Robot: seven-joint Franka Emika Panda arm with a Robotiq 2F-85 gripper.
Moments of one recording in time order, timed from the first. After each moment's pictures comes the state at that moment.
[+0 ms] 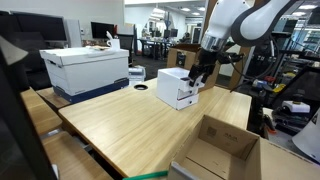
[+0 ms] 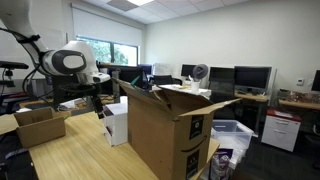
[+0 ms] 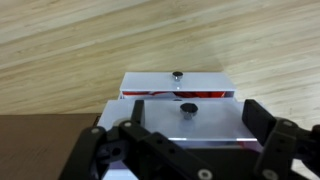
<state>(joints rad) -0.06 -0.08 0.08 -2.65 -0.15 2.75 0.49</state>
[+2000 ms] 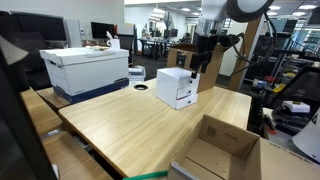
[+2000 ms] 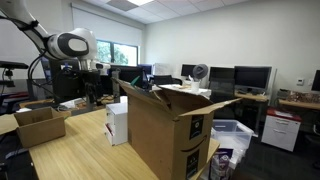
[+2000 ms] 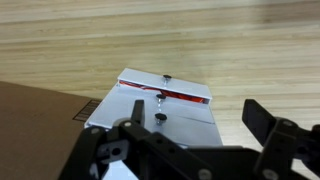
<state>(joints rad) 0.03 -0.15 0.06 -2.51 -0.13 2.41 0.34</state>
